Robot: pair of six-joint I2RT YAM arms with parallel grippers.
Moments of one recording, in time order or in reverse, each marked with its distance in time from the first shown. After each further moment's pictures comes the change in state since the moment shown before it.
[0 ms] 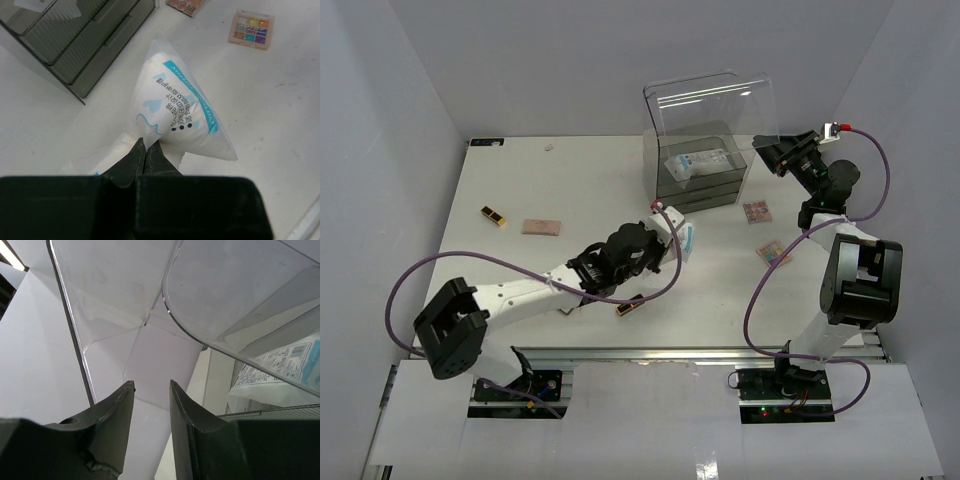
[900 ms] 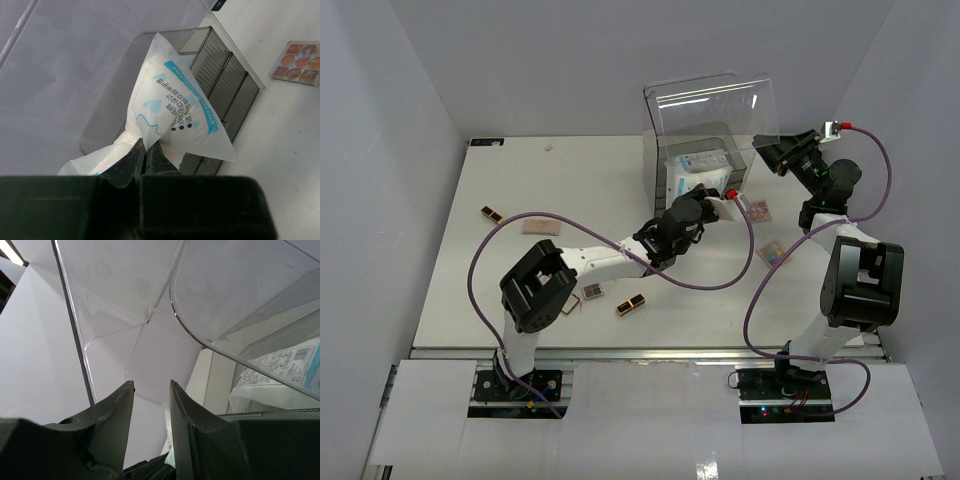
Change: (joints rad) left arm -0.033 0.525 0.471 0.339 -0.245 0.760; right arm 0.000 -0.021 0.000 -0.018 -0.011 -0.012
